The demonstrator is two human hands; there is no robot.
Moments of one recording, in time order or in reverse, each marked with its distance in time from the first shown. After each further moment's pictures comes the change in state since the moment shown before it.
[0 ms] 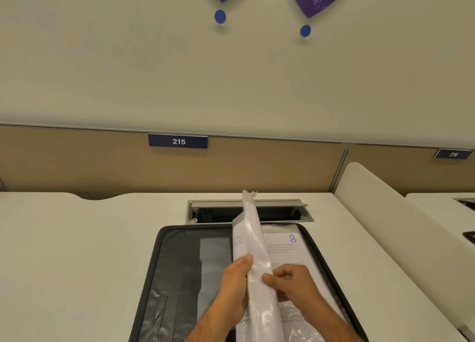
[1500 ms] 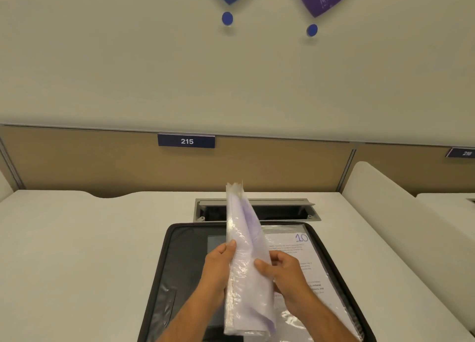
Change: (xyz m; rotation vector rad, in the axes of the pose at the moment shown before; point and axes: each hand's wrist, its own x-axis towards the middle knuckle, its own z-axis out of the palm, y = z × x) left_hand -0.007 0.032 -0.039 0.168 0.165 0.206; right_hand -0.006 -0.026 0.045 0.164 0.055 0.051
